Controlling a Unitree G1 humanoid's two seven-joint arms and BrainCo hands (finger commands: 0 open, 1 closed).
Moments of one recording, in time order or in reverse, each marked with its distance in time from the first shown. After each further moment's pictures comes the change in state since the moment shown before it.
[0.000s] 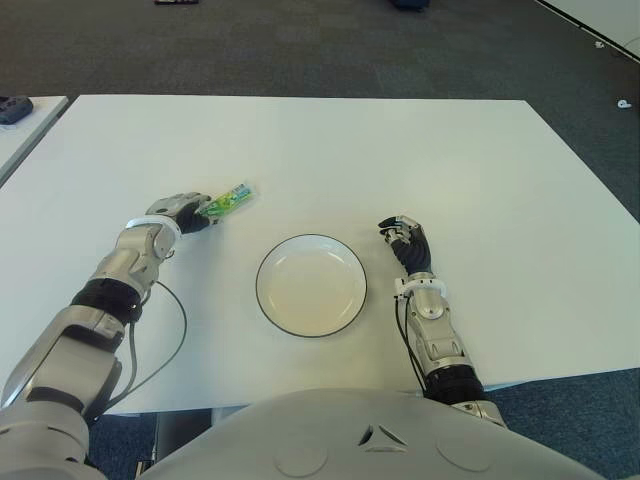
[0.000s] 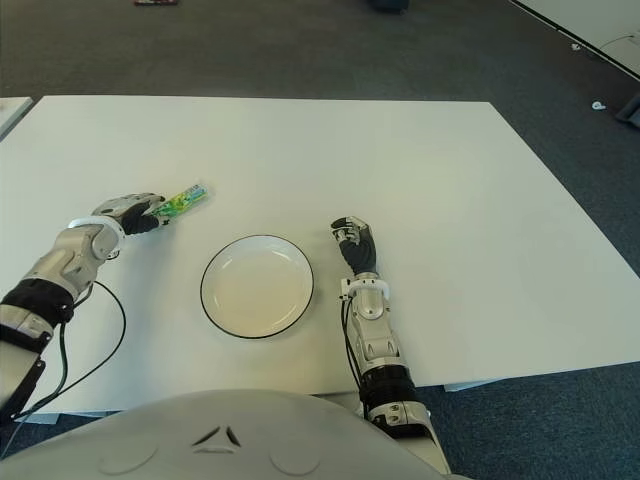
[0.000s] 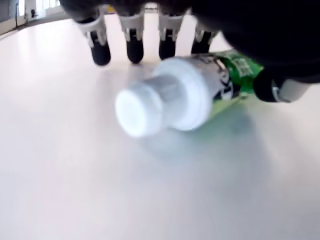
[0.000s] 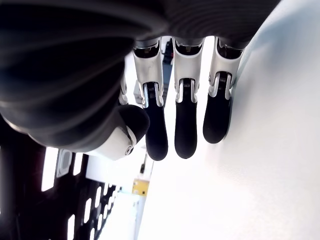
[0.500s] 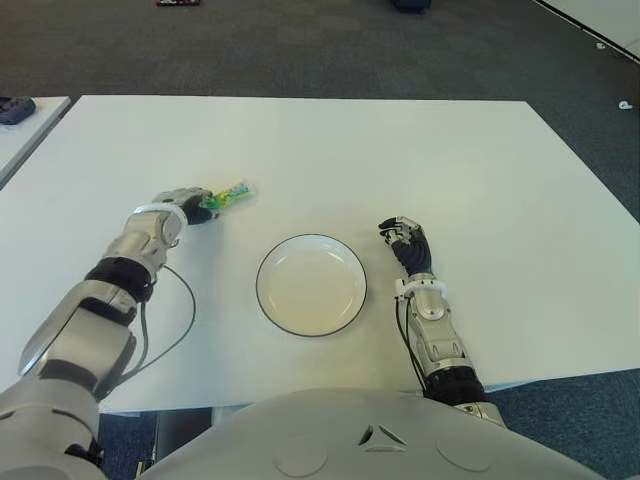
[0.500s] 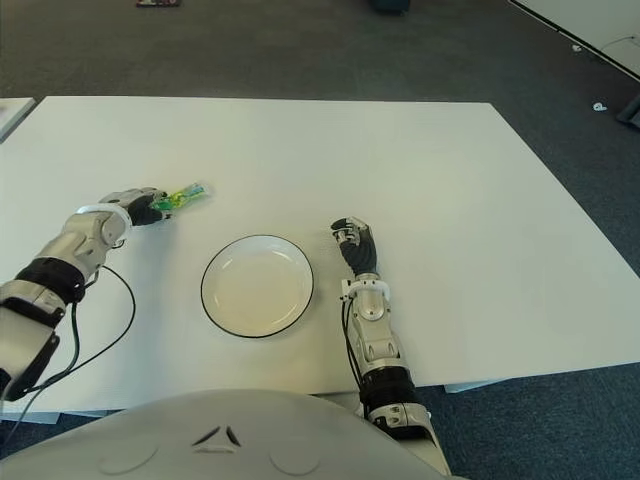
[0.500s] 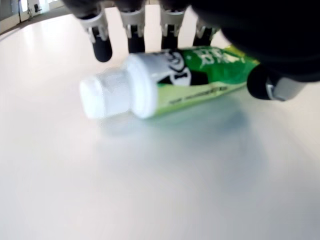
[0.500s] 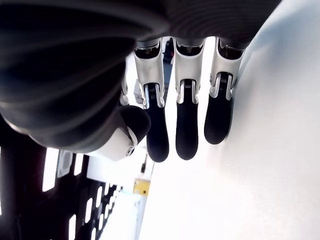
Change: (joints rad) left arm -0.123 -0.062 -0.057 0.205 0.000 0.016 -0.005; right arm 0.011 0.000 -0.004 -0.010 0.007 0.001 0.001
